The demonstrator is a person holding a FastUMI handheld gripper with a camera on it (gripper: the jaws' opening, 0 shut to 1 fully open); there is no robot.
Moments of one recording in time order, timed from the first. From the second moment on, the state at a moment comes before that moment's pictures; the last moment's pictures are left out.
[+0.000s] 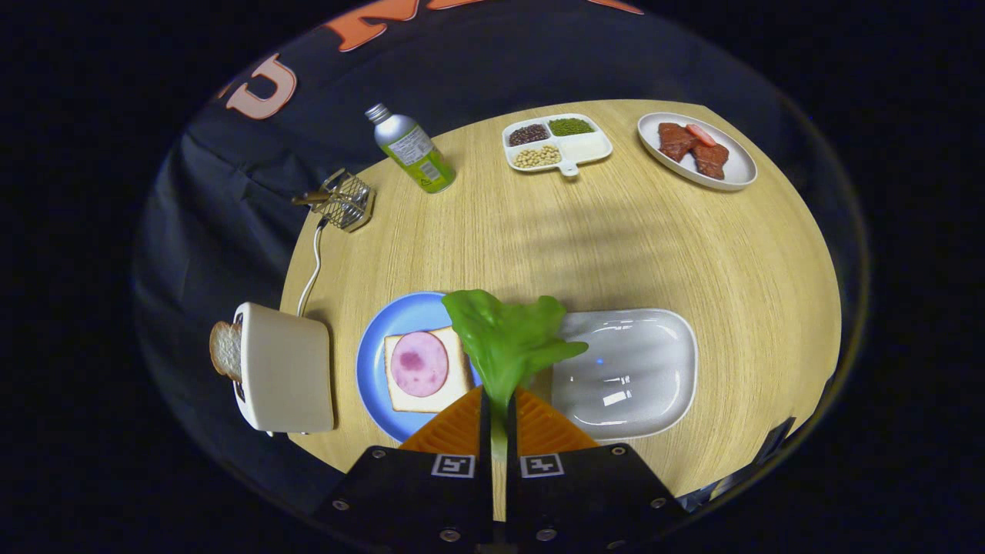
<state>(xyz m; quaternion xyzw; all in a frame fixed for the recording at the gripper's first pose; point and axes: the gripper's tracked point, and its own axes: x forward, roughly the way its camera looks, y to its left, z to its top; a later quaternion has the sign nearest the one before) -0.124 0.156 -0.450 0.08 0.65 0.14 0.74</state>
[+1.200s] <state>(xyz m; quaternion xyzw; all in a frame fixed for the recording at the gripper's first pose) -0.124 0.250 -0.467 0.02 0.65 0.19 0.74</state>
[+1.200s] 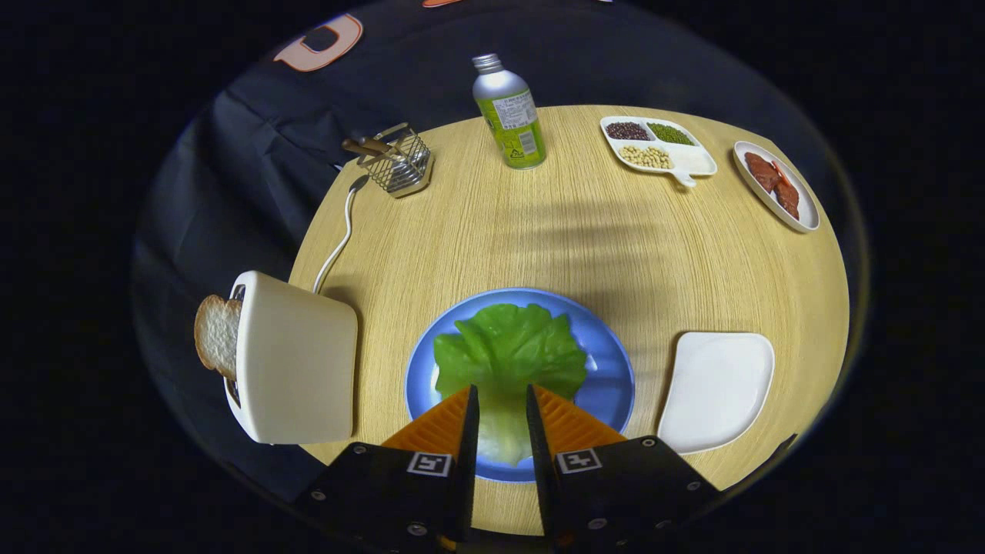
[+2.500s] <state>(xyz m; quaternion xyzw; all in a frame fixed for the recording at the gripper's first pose) -0.139 0.432 -0.295 0.01 0.63 0.30 0.72</state>
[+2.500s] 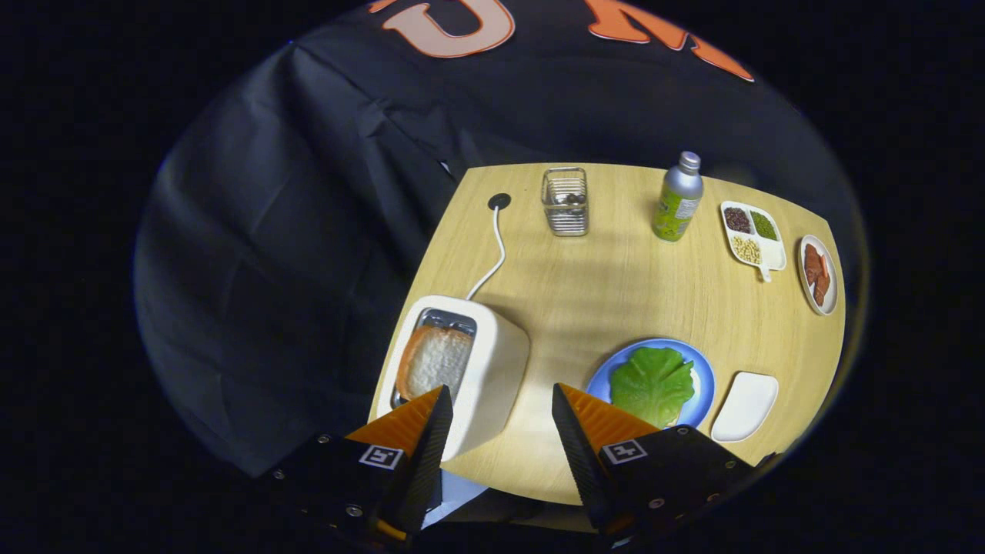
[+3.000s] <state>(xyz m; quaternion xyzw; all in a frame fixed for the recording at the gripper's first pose) -0.158 0.509 -0.305 -0.02 0.64 0.30 0.70</state>
